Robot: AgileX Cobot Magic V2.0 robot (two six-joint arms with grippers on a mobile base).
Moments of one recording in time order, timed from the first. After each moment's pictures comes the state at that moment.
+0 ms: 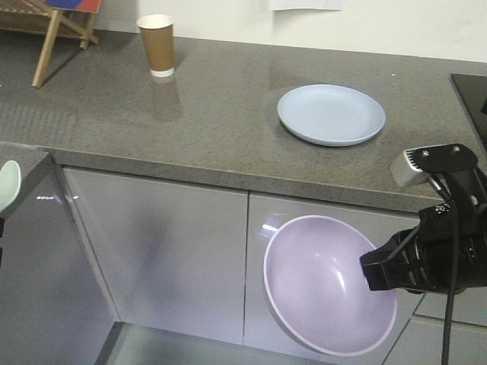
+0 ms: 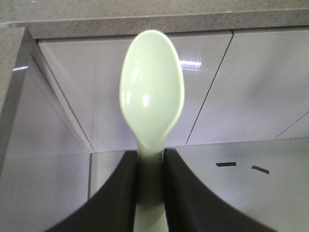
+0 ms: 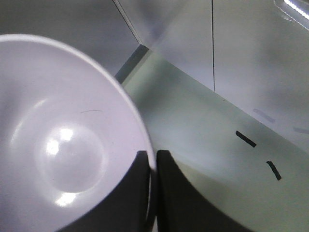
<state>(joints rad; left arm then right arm) -0.07 0.84 -0.80 -0.21 0.79 0.22 0.25 1.09 -0.85 0.46 0.90 -0.32</state>
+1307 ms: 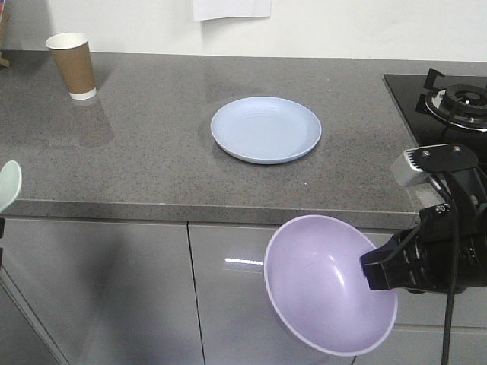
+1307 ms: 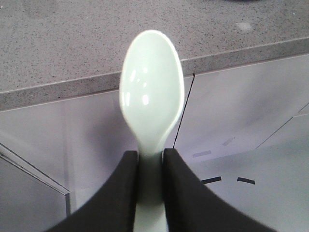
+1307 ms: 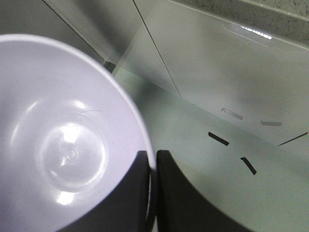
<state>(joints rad) -0.07 0.84 -0.80 -0.22 0.79 0.22 0.25 1.09 -0.85 0.46 0.90 -0.32</state>
